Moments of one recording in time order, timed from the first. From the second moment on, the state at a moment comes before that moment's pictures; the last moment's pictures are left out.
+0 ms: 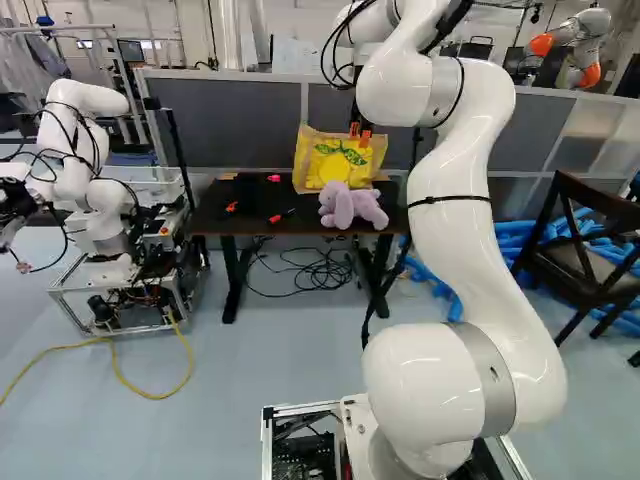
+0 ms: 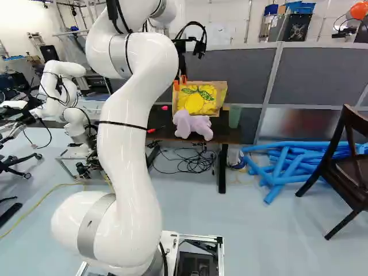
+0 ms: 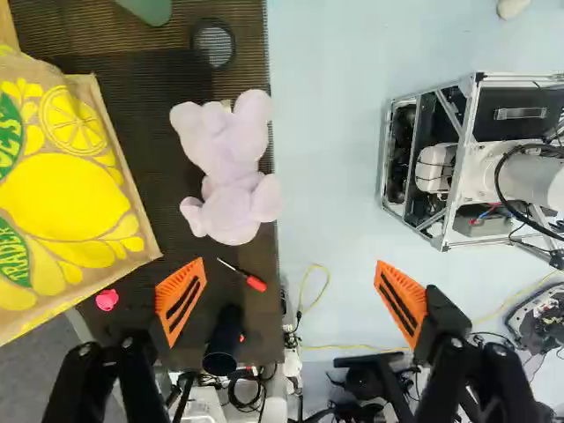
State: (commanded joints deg) arm -4.2 -41.2 -127.1 0.4 -89.3 91.0
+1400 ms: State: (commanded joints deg) arm -4.2 -40.4 -125.5 0.3 -87.5 89.8
